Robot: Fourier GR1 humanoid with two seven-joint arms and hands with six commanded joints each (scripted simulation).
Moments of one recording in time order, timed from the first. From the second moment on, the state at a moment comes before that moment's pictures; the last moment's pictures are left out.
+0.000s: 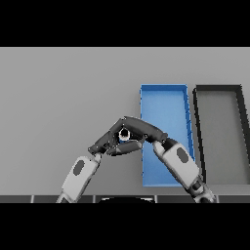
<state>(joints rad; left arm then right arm) -0.24 -0.02 -0.39 -1.56 -0.01 -0.35 -0.01 -0.56 -0.13 0.38 -1.80 -0.28 0.41 0.41</state>
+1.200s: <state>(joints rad) -0.22 0.01 -0.35 -1.57 -0.11 -0.41 0.04 -0.52 -0.07 0.39 -1.85 -0.17 0.36 0.41</state>
